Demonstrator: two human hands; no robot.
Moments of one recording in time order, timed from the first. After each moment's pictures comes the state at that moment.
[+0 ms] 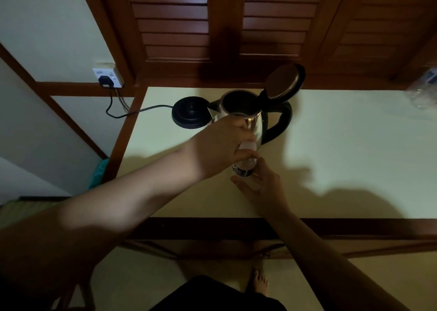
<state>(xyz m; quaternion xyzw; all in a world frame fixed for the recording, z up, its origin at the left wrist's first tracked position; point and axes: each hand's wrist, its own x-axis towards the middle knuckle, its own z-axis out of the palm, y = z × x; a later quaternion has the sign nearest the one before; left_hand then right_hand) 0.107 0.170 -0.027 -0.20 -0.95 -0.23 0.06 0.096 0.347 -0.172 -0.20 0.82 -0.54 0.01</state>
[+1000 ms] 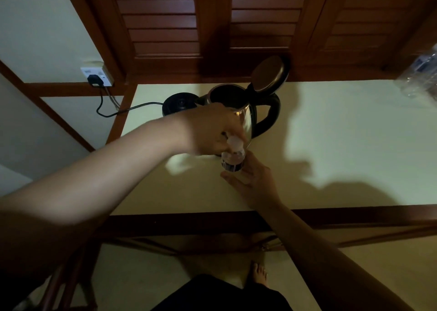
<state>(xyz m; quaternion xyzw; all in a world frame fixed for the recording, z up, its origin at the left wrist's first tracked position) 0.088 0.164 0.008 -0.24 -0.95 -0.16 -0.09 0.097 0.350 -0.172 -0.20 0.79 -0.58 0.04</state>
